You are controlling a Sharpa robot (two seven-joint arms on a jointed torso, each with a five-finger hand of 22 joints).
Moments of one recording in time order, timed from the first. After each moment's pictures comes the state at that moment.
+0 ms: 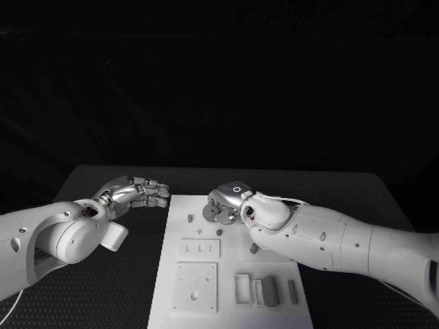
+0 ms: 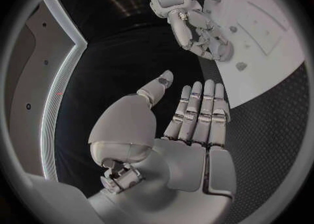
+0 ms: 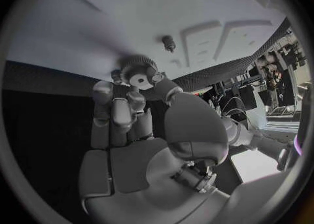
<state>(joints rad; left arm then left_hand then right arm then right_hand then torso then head) 1.39 -0.88 -0.24 1.46 -0.13 -0.18 0.20 1.09 -0.02 0.46 -0.28 0.05 0.74 0.19 0.35 0.44 0.98 0.18 0.13 0.07 0.81 0.17 0.33 0.56 0.02 0.75 0.07 0.07 0.73 1.15 -0.45 -0.06 1.13 -1.83 -0.34 -0.21 1.07 -0.04 0.54 -0.29 0.05 0.89 0.09 0.29 0.38 1.13 0.01 1.22 1.04 1.25 -0.09 1.54 0.88 0.20 1.19 -0.05 0.97 1.31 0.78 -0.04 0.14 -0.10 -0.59</state>
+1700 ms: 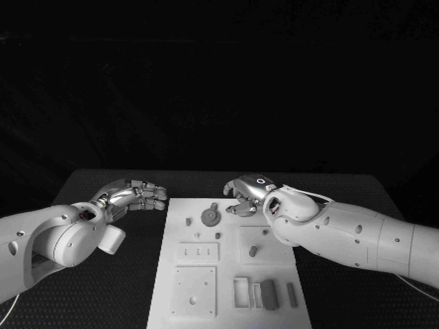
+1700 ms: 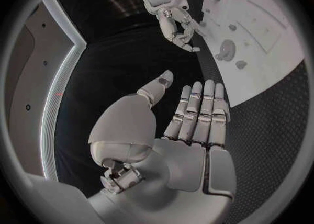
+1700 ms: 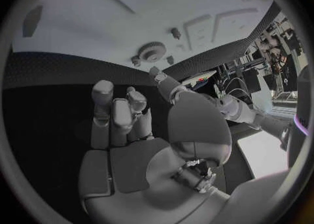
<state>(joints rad) 1.39 -0.88 -0.24 1.45 -0.13 -0.18 0.20 1.09 -0.02 0.46 -0.28 0.05 0.74 0.19 0.35 0.44 0.98 0.18 0.13 0.07 0.81 0.17 0.33 0.57 0.02 0.75 0.07 0.07 0.73 1.18 -0.63 -0.03 1.27 -1.68 -0.40 -0.17 1.03 -0.15 0.57 -0.23 0.05 0.79 0.16 0.23 0.48 1.14 0.04 1.22 1.04 1.25 -0.07 1.54 0.86 0.20 1.21 -0.06 0.96 1.31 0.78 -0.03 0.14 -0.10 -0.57</state>
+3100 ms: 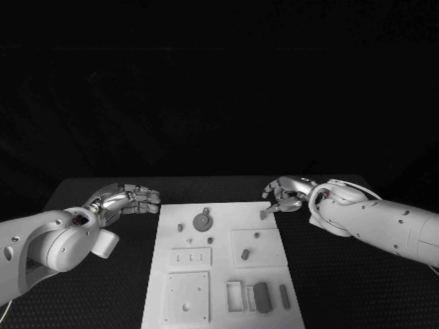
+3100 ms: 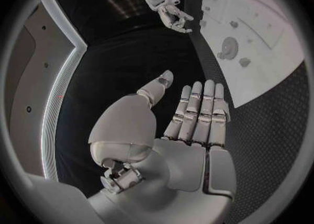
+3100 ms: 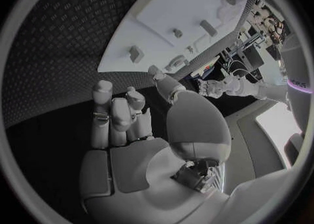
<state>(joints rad) 1.38 -0.87 -0.24 1.40 -0.13 -0.15 0.22 1.09 -0.02 0.46 -0.28 0.05 0.74 0.19 0.35 0.44 0.98 0.18 0.13 0.07 0.81 0.17 0.33 0.57 0.02 0.74 0.08 0.07 0.73 1.19 -0.79 -0.03 1.10 -1.36 -0.24 0.14 1.05 -0.14 0.56 -0.27 0.05 0.80 0.16 0.23 0.48 1.11 0.06 1.21 1.04 1.21 -0.05 1.53 0.83 0.19 1.18 -0.05 0.94 1.31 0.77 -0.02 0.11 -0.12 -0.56</state>
